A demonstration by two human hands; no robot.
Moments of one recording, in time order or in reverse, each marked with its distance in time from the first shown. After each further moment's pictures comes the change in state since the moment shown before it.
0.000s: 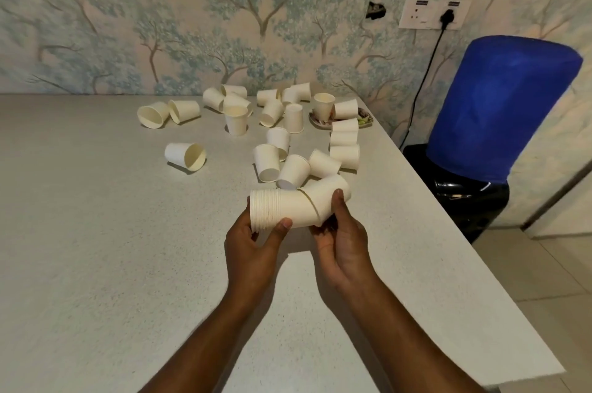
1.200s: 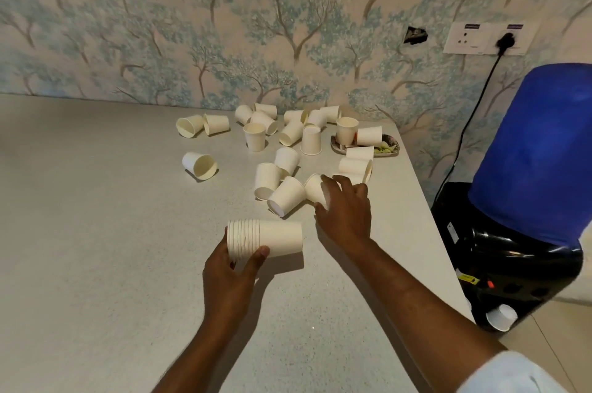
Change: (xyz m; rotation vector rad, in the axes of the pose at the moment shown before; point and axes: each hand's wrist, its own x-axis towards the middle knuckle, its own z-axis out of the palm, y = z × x) left_hand -0.024 -0.012 0.060 0.233 0.284 -0.062; right_hand 0.164 -0.064 -0.036 -1.917 -0.223 -0.848
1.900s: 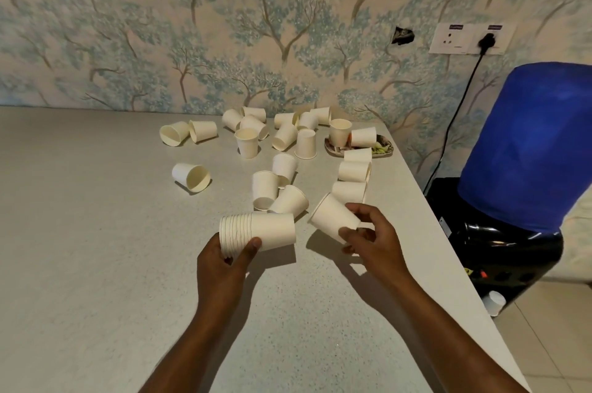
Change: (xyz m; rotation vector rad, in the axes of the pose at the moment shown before) left_hand 0.064 -0.011 -0.021 -0.110 -0.090 0.000; right_hand -0.053 0.004 -0.034 1.102 -0.078 0.328
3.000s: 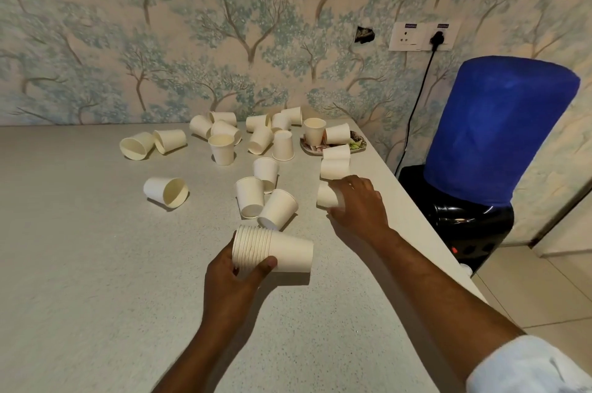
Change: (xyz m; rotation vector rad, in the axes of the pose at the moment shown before) left_hand 0.017 -0.009 -0.005 -0.012 -0.295 0.013; right_hand 0.079 0.013 0.007 -1.204 0.126 -0.200
